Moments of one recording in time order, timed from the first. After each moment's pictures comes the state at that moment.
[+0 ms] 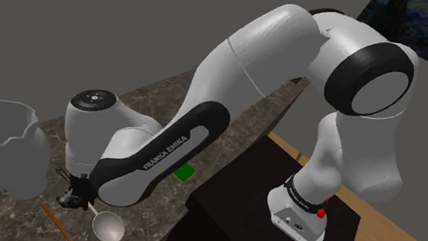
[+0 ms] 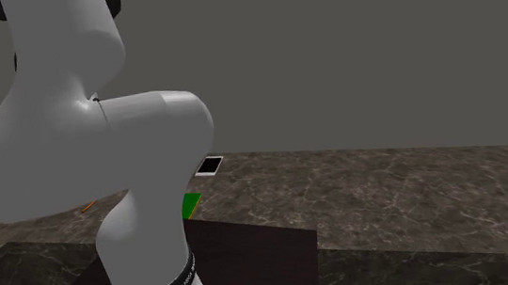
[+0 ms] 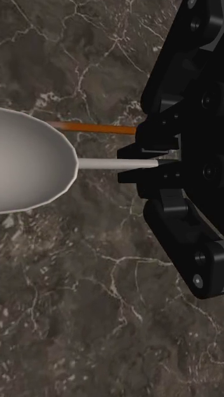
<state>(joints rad) 0.86 0.61 0.03 -1.93 0.16 2.60 0.64</state>
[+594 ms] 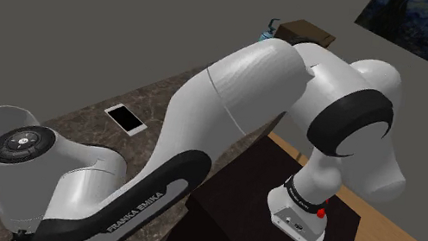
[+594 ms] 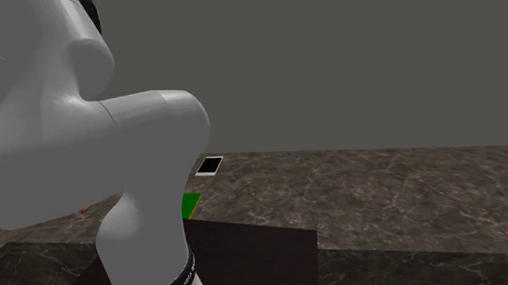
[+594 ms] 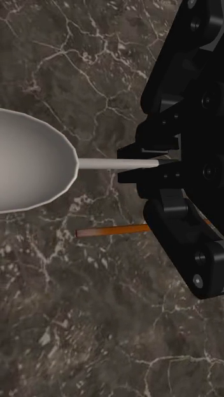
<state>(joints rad) 1.01 0.78 0.02 -1.63 0.13 2.48 0.82</state>
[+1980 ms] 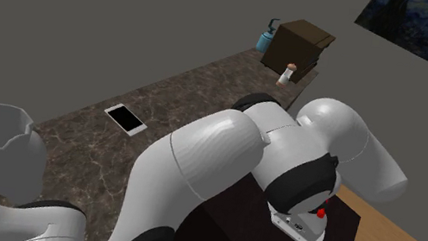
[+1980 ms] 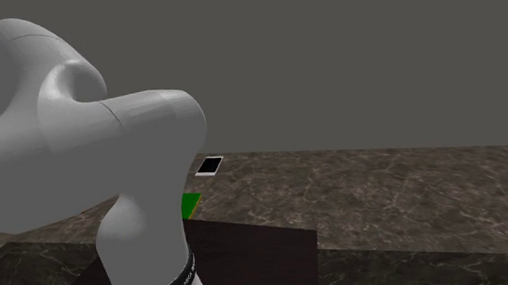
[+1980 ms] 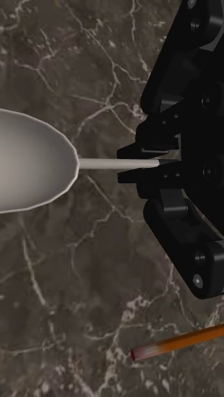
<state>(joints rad) 1.12 1.12 0.01 -1.19 0.10 2.39 0.95</state>
